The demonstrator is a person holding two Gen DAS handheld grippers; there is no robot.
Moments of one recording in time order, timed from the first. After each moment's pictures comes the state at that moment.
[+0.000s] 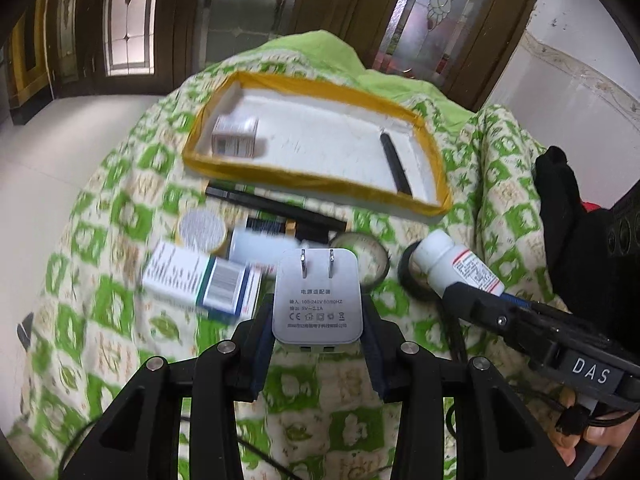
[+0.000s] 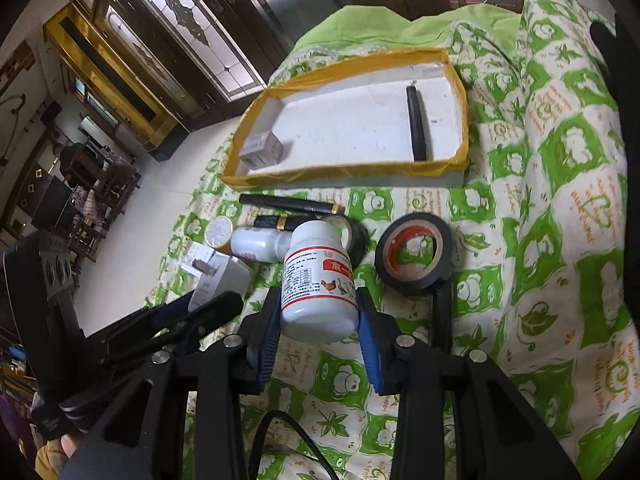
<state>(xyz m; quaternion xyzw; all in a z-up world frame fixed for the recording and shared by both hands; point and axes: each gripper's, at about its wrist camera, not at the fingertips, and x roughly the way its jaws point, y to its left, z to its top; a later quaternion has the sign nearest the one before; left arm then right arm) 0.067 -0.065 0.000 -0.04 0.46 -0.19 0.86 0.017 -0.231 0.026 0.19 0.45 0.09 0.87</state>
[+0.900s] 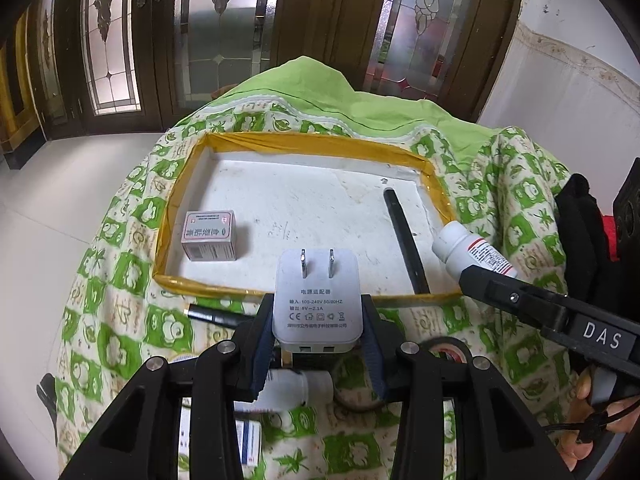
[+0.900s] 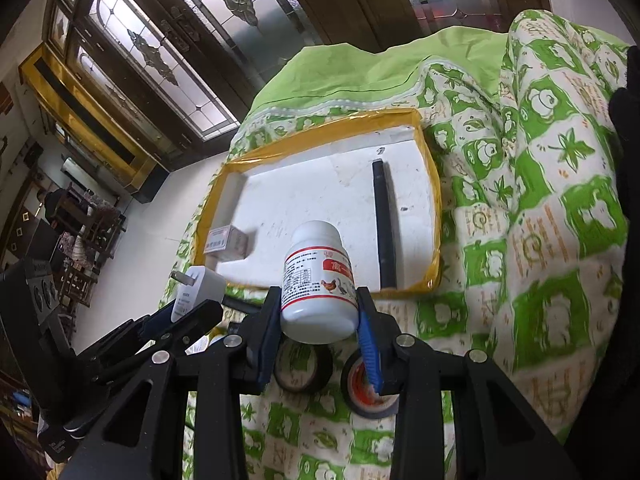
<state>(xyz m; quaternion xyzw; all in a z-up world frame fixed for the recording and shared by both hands) 0.152 -0.105 0.024 0.01 0.44 -0.20 0.88 0.102 -0.279 0.048 0.23 0.43 0.04 0.87</state>
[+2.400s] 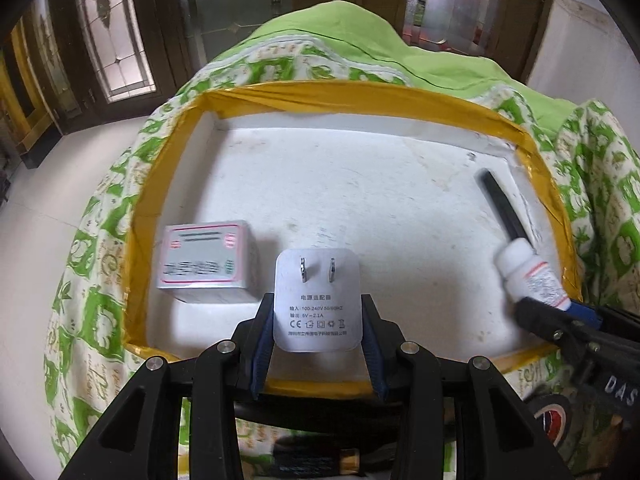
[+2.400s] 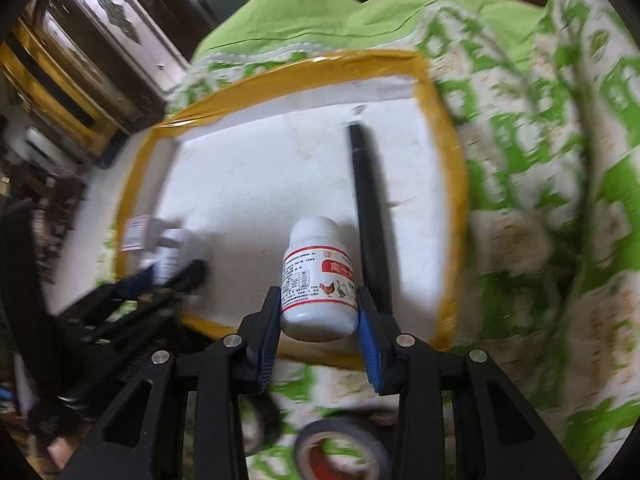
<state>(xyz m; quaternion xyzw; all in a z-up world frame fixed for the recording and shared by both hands) 0.234 -0.119 -0.045 0.05 0.48 -0.13 0.86 0.176 -0.276 -0.013 0.15 0.51 -0.03 0.85</state>
